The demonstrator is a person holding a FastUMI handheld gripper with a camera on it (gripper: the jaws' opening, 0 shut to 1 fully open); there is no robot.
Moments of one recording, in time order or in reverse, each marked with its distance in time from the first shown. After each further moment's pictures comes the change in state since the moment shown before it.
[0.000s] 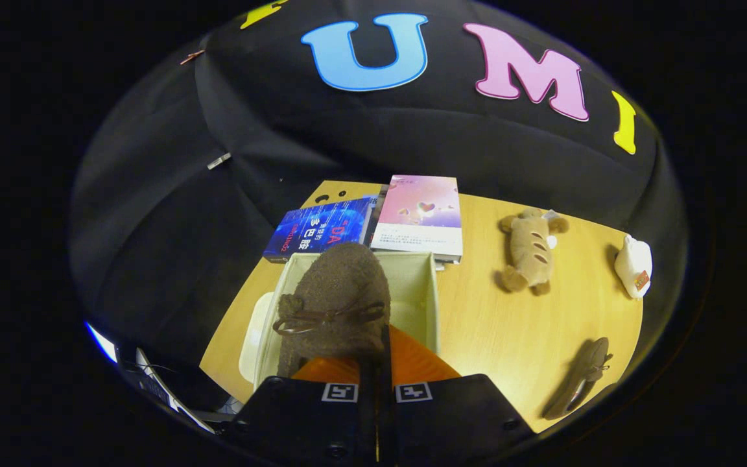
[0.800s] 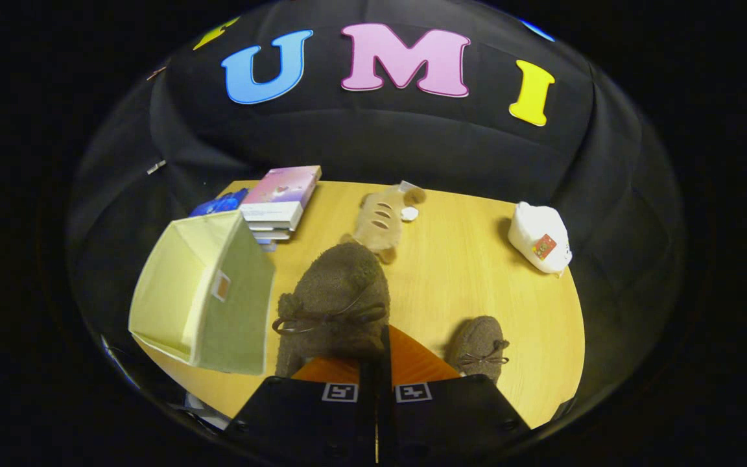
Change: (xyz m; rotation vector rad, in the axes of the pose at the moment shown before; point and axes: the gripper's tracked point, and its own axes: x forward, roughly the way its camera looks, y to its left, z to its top) arm -0.106 -0.238 -0.055 0.056 -0.073 -0.210
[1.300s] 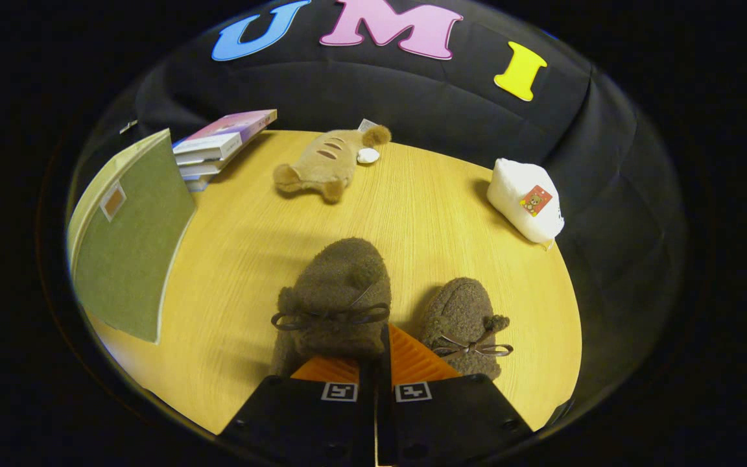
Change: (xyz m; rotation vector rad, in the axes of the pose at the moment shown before) arm 0.081 -0.095 -0.111 -0.052 0.073 -0.169
